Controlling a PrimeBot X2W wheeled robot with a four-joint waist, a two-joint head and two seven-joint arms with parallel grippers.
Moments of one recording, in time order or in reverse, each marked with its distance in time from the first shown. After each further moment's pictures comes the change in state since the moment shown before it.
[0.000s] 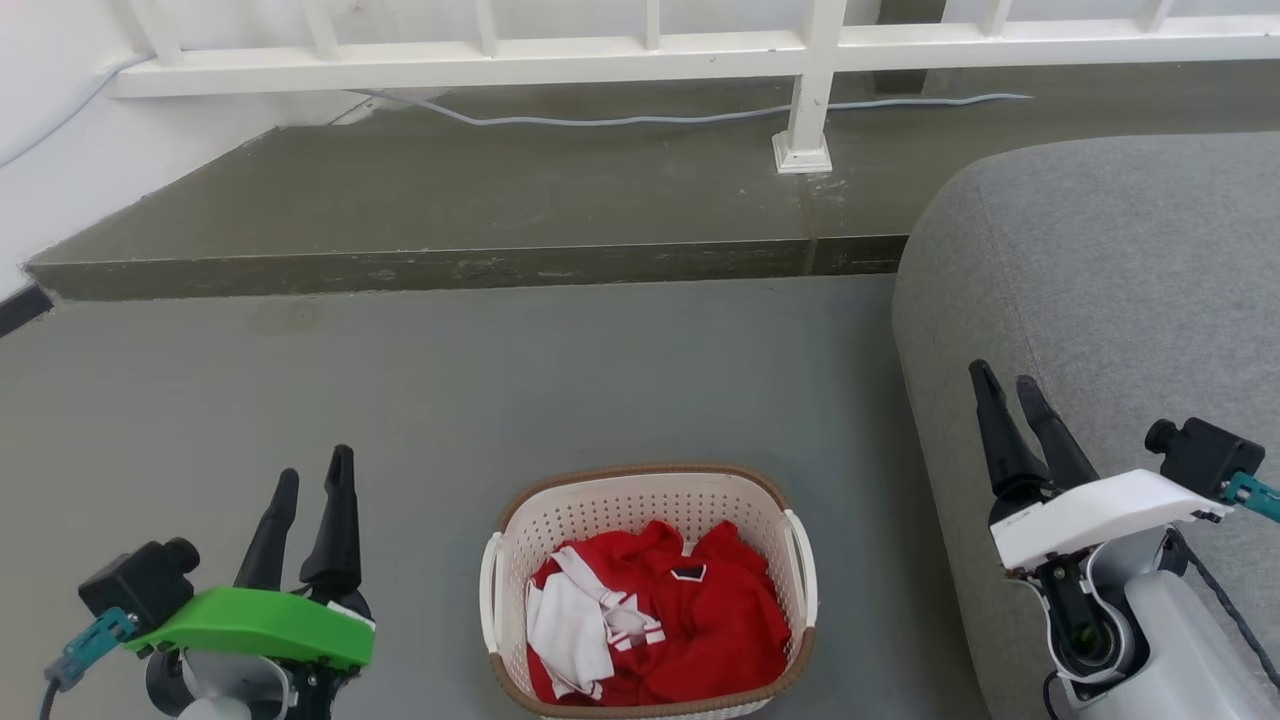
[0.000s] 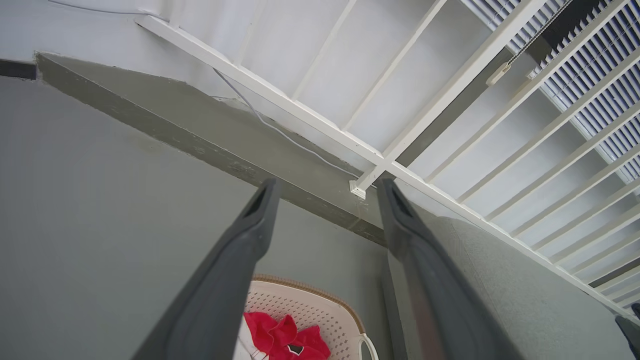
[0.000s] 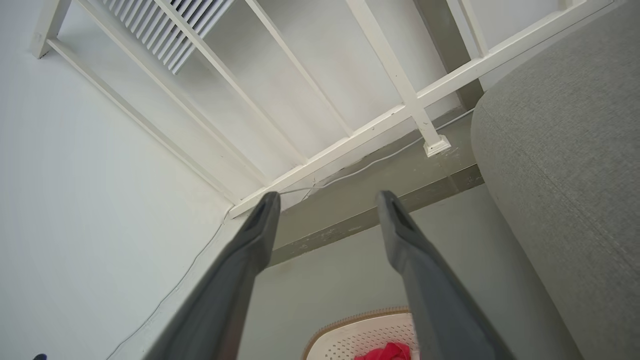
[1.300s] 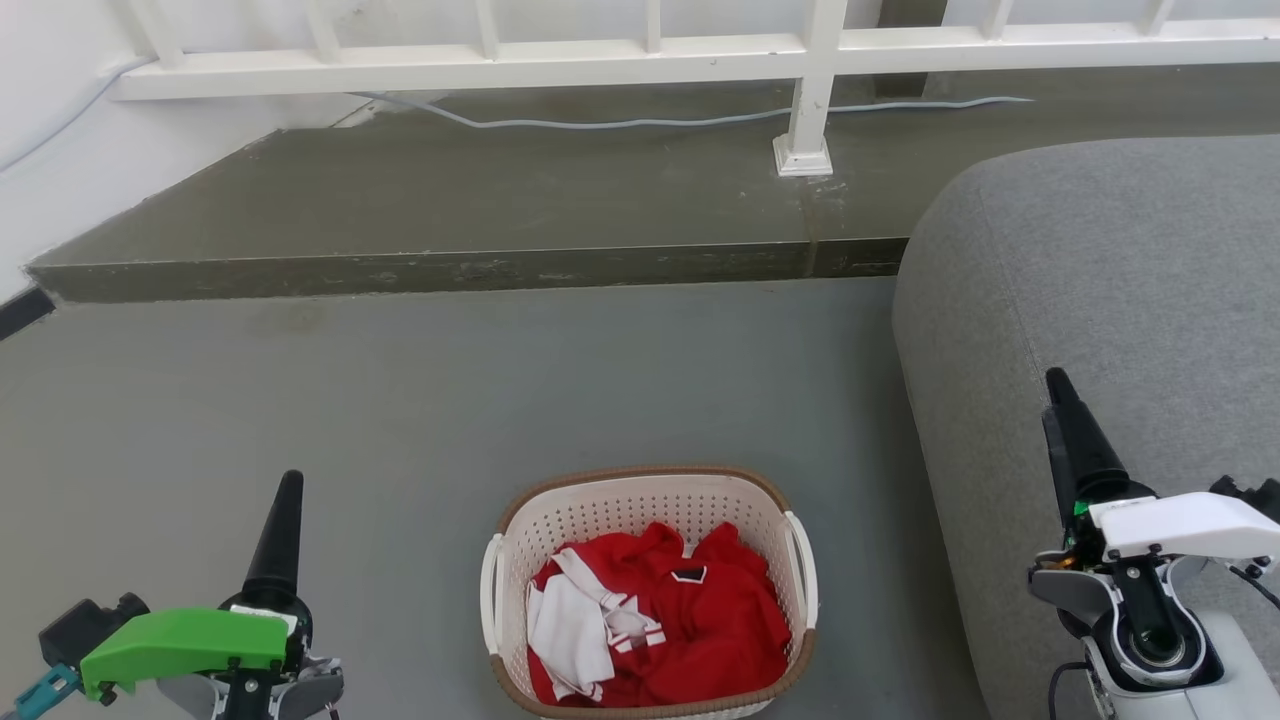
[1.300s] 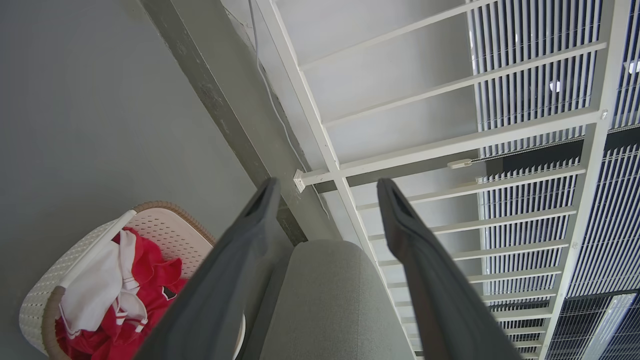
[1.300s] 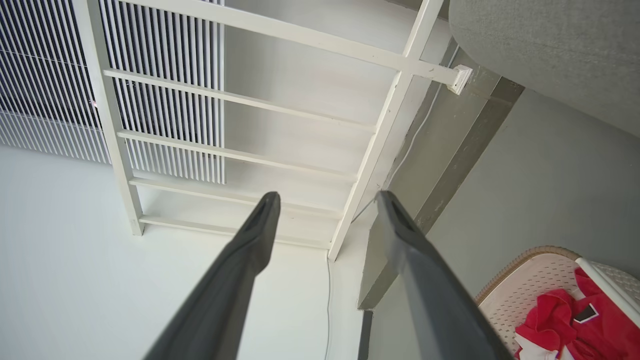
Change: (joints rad) left arm 0.008 -0.009 0.078 0.056 -0.635 -0.001 0.132; right arm 0.042 0.054 -0.149 -0.018 0.630 0.011 0.134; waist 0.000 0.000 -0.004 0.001
